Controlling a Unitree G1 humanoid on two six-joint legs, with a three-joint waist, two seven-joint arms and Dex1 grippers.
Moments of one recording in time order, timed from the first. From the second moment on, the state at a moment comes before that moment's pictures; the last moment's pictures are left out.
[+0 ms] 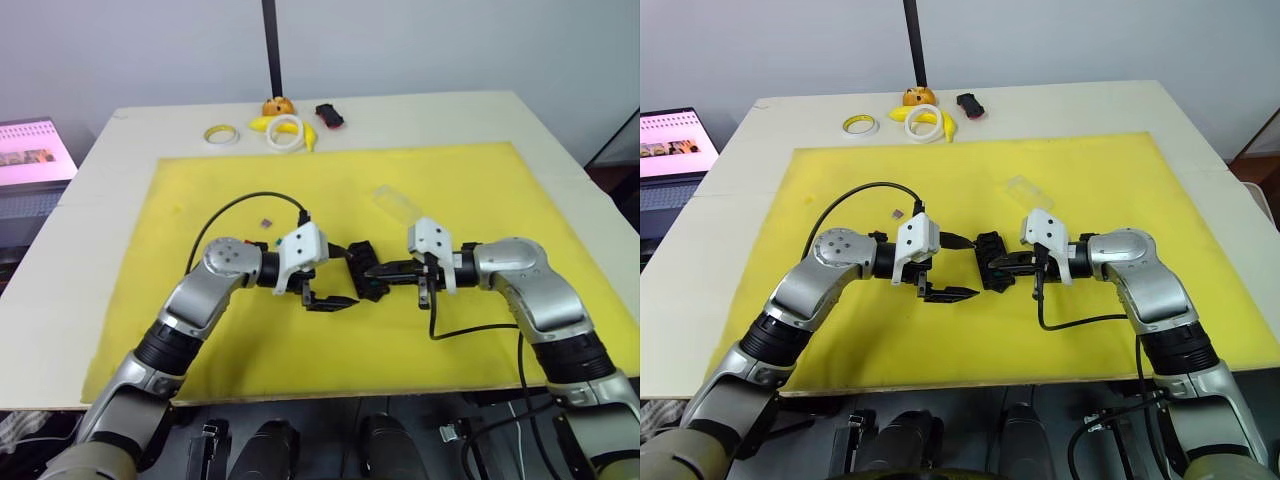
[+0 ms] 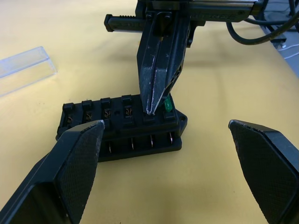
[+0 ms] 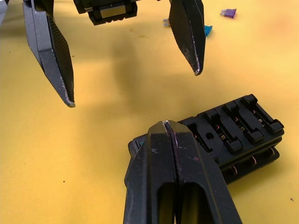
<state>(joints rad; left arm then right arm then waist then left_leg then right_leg) -0.60 0.43 -0.33 -0.04 -0.23 0.34 -1.09 -0.50 -0.69 0.14 -0.04 0.26 0.42 1.22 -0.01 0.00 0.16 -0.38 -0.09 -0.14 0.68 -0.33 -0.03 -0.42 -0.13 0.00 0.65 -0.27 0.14</state>
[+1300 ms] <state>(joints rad) -0.34 0.63 0.07 -0.20 -0.60 0.76 -1.04 -0.29 -0.88 -0.28 -0.32 0.52 0.77 1.03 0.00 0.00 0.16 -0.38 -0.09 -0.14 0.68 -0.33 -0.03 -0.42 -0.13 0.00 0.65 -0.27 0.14</state>
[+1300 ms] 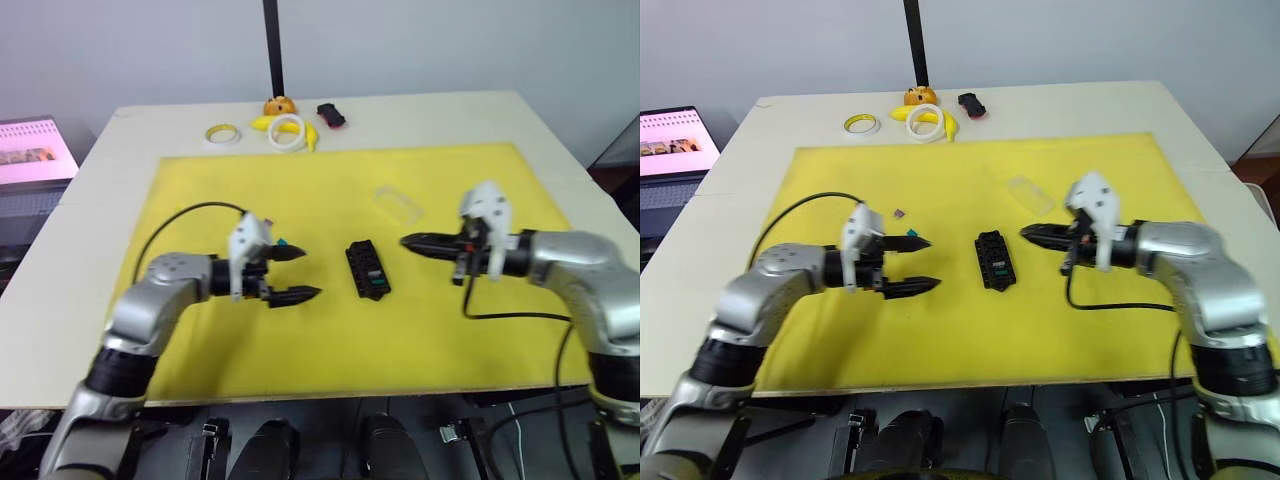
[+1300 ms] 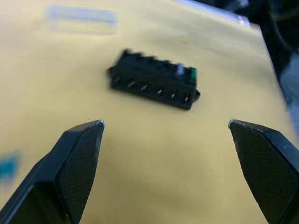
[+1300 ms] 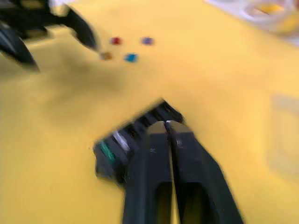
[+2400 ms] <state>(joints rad) -0.61 0.68 0.38 0.31 -0.84 1.46 -0.76 -0.31 -0.91 -0.26 -0.55 0.74 0.86 0.88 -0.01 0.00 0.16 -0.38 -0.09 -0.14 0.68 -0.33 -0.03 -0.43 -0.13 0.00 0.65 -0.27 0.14</state>
